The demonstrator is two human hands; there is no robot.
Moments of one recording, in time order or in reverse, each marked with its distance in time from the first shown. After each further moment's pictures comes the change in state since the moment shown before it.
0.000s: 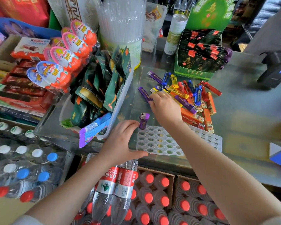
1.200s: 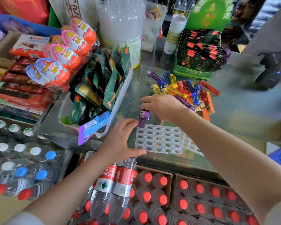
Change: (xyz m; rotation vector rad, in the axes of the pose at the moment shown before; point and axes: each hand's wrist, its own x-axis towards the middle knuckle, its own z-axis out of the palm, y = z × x) left_hand 0.000 0.000 0.000 -0.038 0.005 -0.011; right_hand 0.016 0.014 -0.015 -0.351 -0.308 -0.604
